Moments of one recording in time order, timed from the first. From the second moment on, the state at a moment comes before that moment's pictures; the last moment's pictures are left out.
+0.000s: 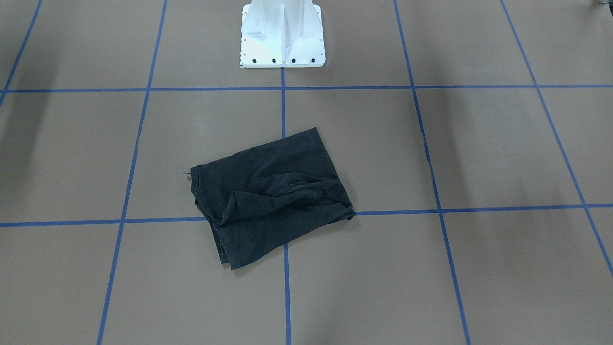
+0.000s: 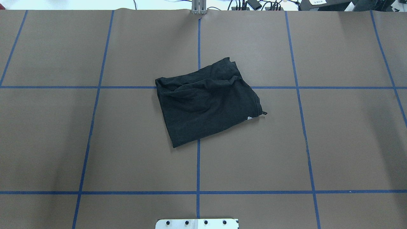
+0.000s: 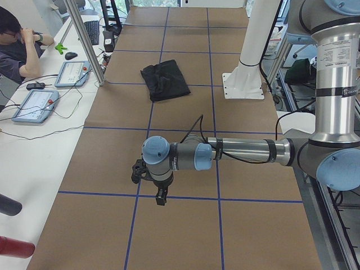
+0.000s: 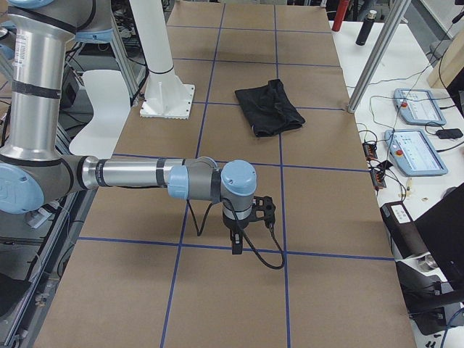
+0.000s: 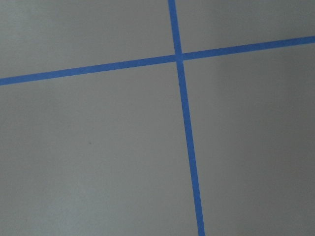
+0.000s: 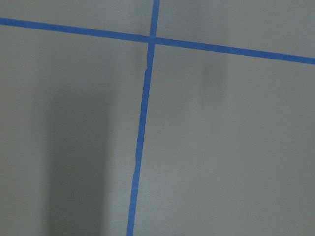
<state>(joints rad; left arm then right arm) -1.59 -1.48 -1.71 -1.49 -2.34 0.16 1.58 -1.76 1.82 -1.65 2.28 -0.13</state>
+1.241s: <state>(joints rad) -1.61 -1.47 -1.78 -1.45 -2.32 0.22 1.58 -1.76 1.83 -1.65 2.31 -0.12</state>
